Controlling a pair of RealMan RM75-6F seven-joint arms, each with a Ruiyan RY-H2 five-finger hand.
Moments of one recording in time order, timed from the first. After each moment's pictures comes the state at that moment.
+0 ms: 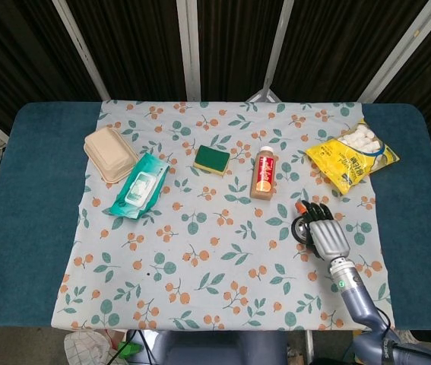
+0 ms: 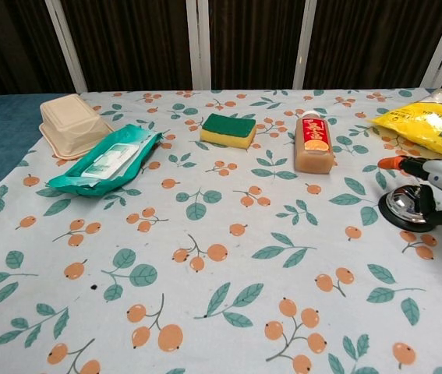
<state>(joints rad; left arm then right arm) 0.05 -1.03 -0.04 -1.81 1.38 1.57 0.19 0.42 -1.57 0.14 -1.27 -1.34 1.03 -0.10</state>
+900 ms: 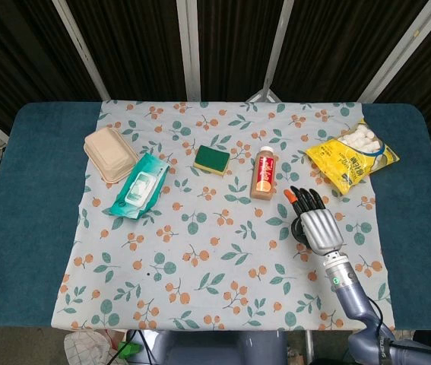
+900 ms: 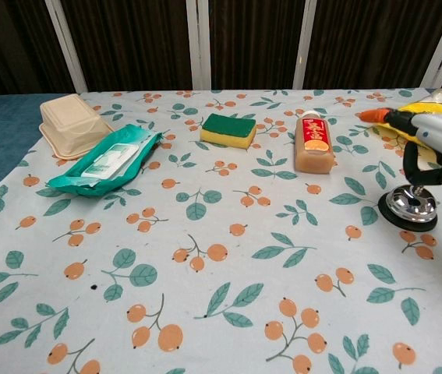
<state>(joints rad) 0.06 -1.02 -0.03 -1.82 1.38 1.57 0.18 0.44 -1.49 0.16 -1.44 -1.42 1.18 -0.13</state>
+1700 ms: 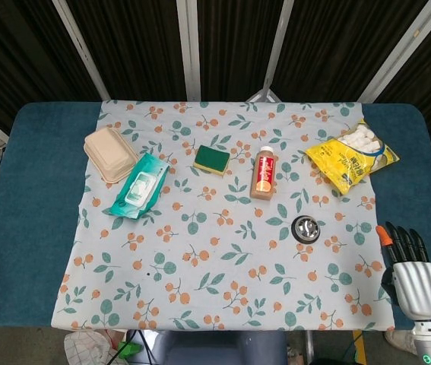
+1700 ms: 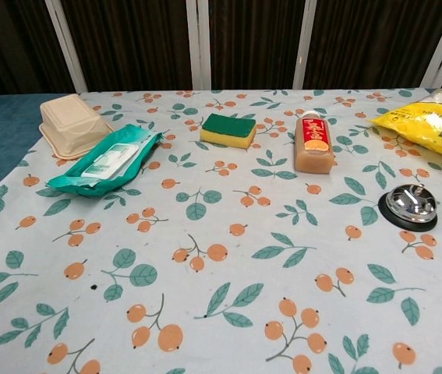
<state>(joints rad) 0.05 -1.02 -0.02 -1.81 1.42 1.57 0.18 0.07 -1.15 -0.02 -1.66 -1.57 1.60 -0.15</state>
